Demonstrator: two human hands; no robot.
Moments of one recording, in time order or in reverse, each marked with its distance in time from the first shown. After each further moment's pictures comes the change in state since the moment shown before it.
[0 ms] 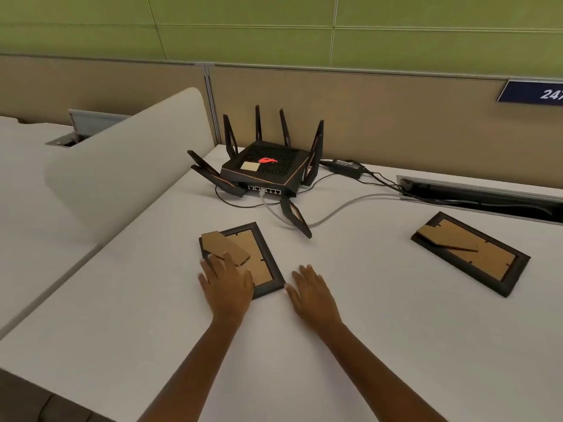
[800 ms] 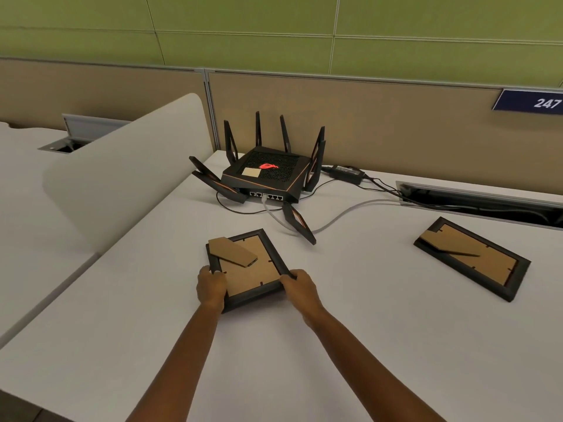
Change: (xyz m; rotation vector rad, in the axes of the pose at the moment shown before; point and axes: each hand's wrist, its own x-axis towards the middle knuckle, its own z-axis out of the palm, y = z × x) left_hand 0.038 -0.026 -0.020 -1.021 -0.178 -0.510; right_hand 0.018 -0.053 -0.015 0.837 0.047 0.369
